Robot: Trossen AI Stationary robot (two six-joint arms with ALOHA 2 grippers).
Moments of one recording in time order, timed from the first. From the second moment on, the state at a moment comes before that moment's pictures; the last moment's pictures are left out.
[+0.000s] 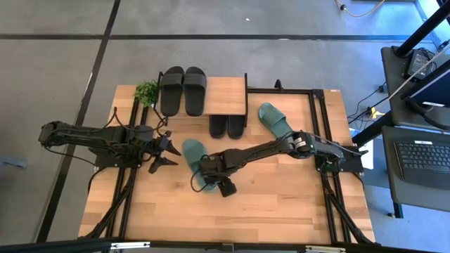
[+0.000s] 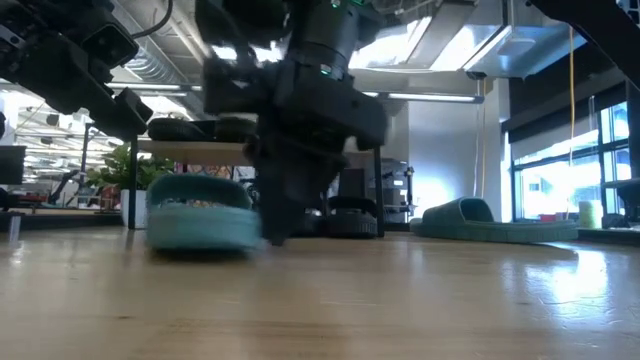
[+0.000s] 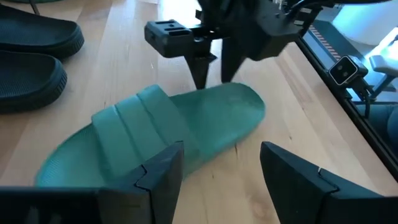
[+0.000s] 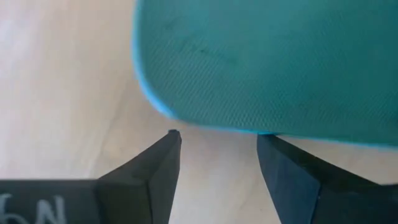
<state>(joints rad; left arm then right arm) 0.01 0.48 0.24 -0.26 0.24 -0.13 0.19 2.38 1.97 -0.91 -0.05 -0.22</state>
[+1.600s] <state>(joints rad) -0.30 0.48 0.25 0.17 -0.01 -0.13 0.13 1.39 0.88 -0.09 0.13 -0.22</state>
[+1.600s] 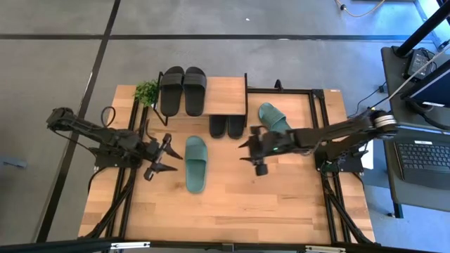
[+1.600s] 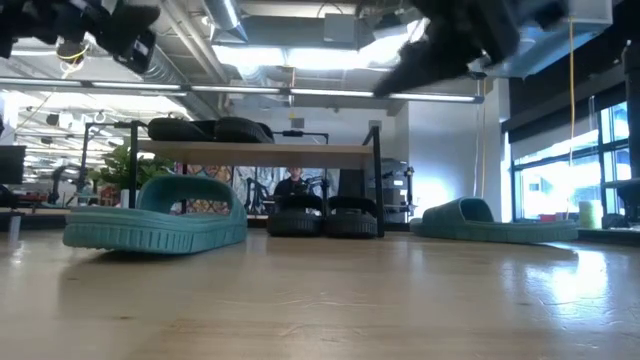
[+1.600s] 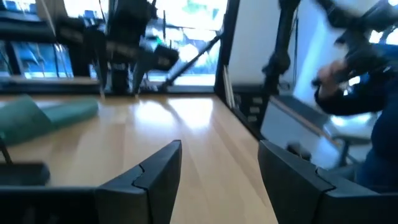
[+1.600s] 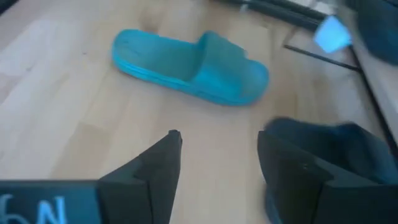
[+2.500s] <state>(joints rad) -0.36 0.98 0.53 0.24 -0.11 -0.03 0.04 0.70 0.13 0.36 0.13 -0.17</state>
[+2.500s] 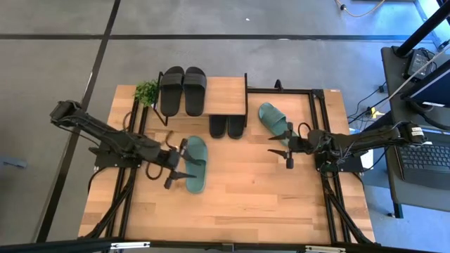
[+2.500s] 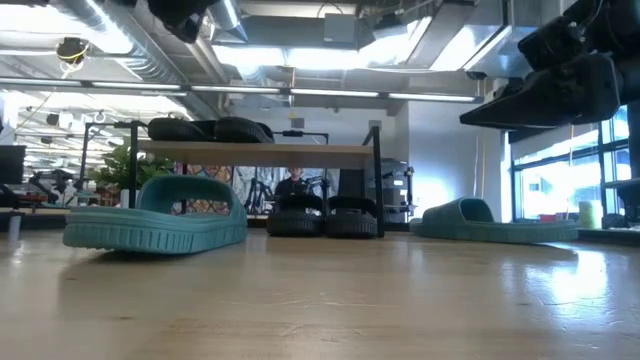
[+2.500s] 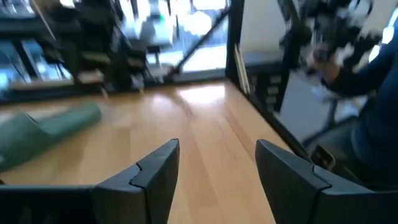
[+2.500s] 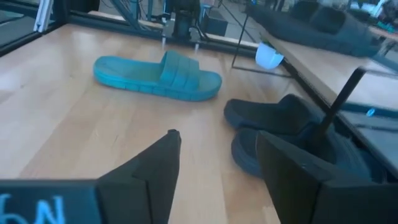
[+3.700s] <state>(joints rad) -0.61 1.74 1.05 -0.51 -0.09 -0.83 0.04 0.69 0.13 0.37 0.13 -0.22</state>
